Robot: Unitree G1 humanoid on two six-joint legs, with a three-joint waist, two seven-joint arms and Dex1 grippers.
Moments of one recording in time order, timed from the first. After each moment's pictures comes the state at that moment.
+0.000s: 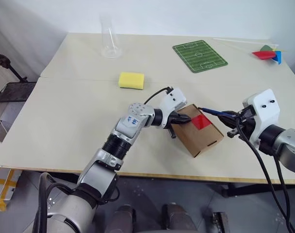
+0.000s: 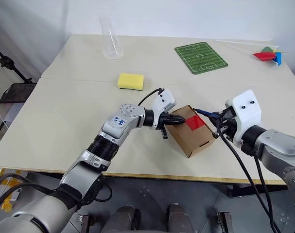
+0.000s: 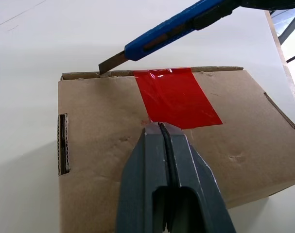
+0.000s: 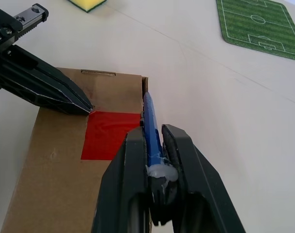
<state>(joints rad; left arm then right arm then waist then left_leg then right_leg) -0.97 0.06 -0.29 0.42 -0.10 0.56 -0.80 -0.21 -0.93 -0.34 -0.66 0.86 1.02 0.21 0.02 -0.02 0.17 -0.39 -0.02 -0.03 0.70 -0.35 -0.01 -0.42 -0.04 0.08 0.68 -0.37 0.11</state>
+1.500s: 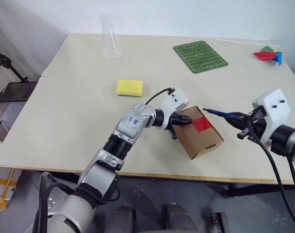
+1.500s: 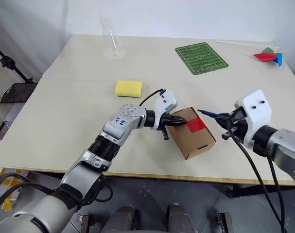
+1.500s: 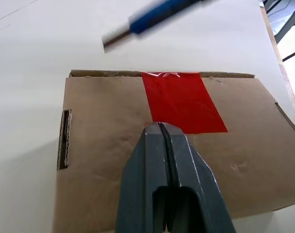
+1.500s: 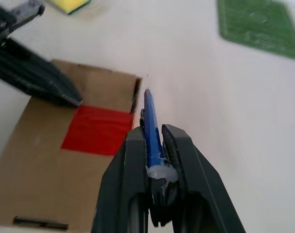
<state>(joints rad) -0.98 0.04 -0.30 0.45 -0.09 0.55 -0.80 -0.18 -0.94 -0.44 -0.61 0.78 1.00 0.39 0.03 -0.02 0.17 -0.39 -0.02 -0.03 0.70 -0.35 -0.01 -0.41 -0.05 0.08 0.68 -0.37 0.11</state>
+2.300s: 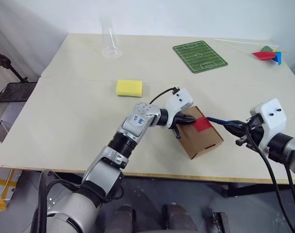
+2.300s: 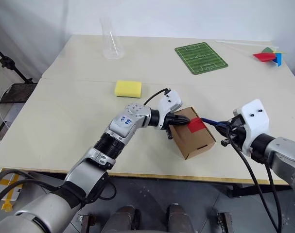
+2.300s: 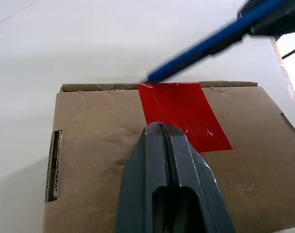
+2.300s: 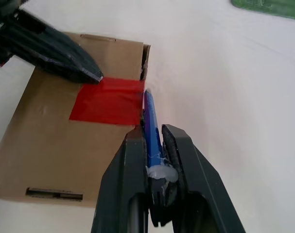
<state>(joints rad) -1.01 0.01 -0.30 0.52 -0.07 0.51 -0.80 -0.15 -0.90 -0.44 -0.63 0.78 1.05 0.37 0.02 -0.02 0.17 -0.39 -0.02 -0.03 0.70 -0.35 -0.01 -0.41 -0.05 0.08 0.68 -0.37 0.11</state>
